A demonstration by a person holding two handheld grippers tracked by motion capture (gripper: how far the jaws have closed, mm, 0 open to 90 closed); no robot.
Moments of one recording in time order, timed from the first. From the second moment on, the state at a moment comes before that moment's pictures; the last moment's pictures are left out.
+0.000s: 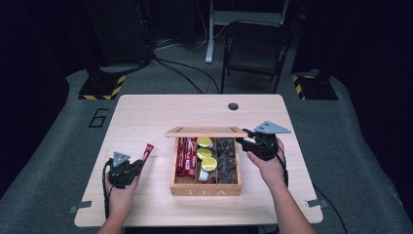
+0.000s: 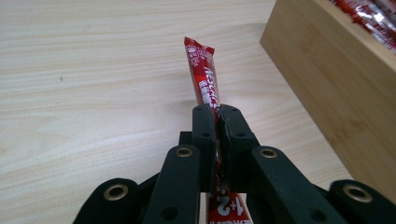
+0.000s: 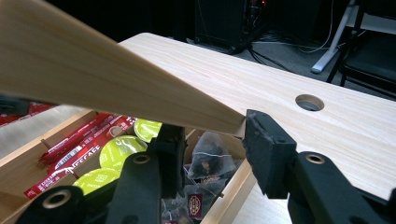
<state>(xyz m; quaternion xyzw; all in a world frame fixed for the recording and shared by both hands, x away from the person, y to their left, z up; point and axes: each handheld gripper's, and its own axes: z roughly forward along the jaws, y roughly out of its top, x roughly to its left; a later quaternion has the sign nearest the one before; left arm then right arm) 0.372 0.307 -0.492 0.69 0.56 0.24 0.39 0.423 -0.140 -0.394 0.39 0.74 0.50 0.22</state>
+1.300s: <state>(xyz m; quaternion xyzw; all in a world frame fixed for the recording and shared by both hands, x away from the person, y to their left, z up) 0.380 0.317 -0.513 0.69 0.59 0.22 0.35 0.423 -0.140 -0.394 0.39 0.74 0.50 0.22</state>
